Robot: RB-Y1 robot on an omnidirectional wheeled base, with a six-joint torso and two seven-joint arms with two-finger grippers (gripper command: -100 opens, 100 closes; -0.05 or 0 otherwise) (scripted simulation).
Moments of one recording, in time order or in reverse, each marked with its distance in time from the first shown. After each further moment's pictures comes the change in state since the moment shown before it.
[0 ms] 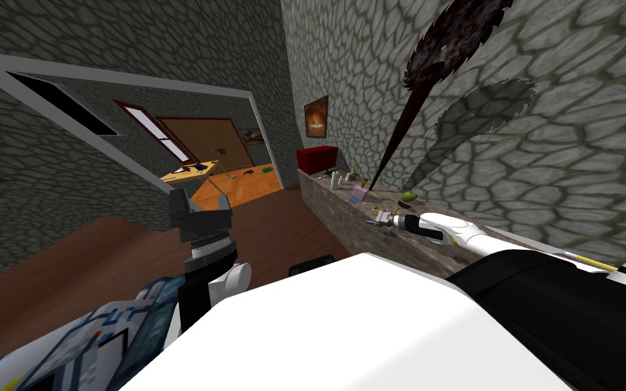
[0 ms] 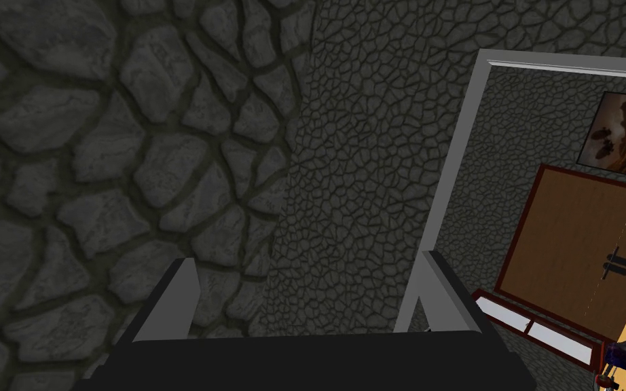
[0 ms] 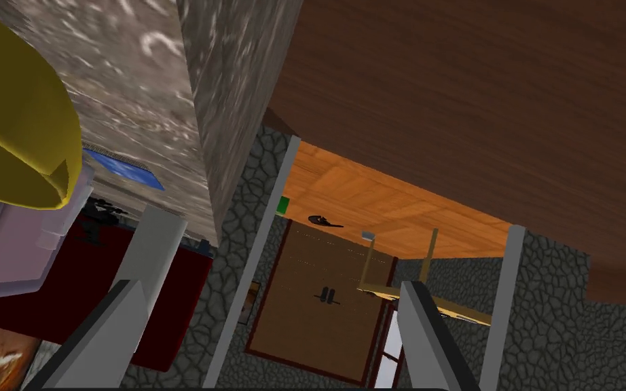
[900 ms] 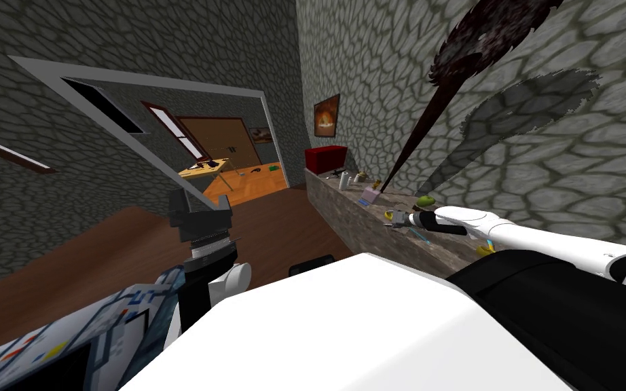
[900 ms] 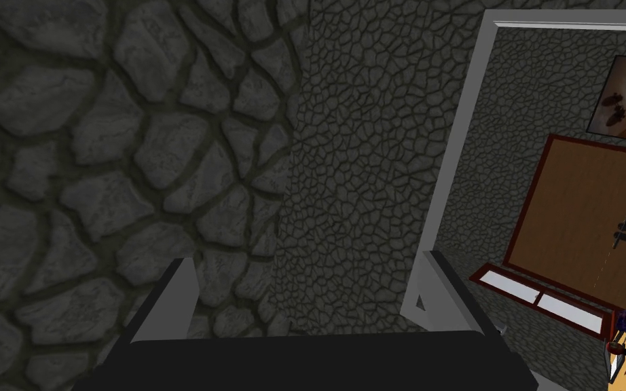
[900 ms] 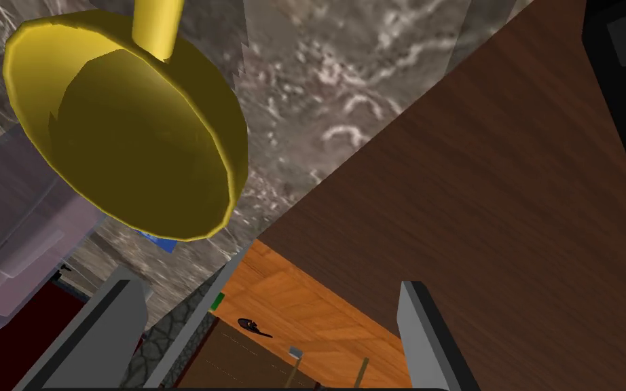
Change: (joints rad) left arm 0.000 0.000 0.000 0.000 0.000 0.000 0.000; right arm 0.011 -0.181 0.065 0.152 0.092 0.012 0.058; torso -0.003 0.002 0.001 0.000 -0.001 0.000
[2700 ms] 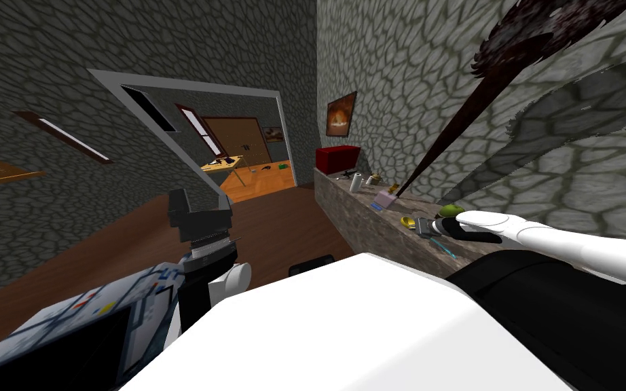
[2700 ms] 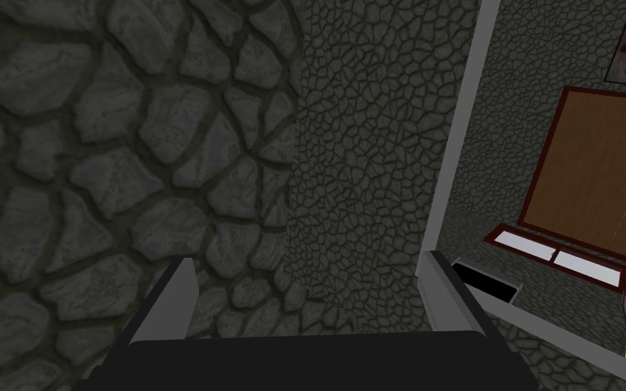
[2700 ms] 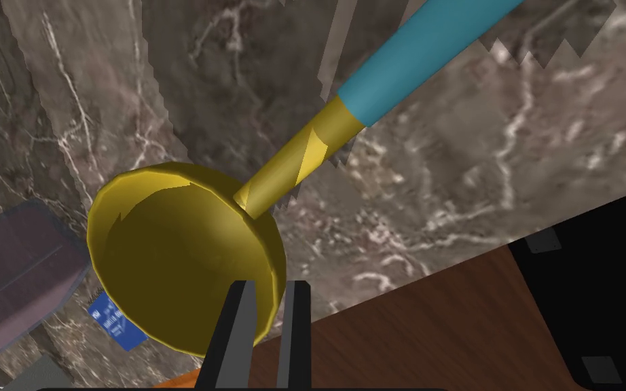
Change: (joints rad) left arm 0.000 0.000 0.000 0.000 0.000 0.000 0.000; right arm 0.027 -0.062 0.103 0.210 0.082 0.009 0.102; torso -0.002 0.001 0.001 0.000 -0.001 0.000
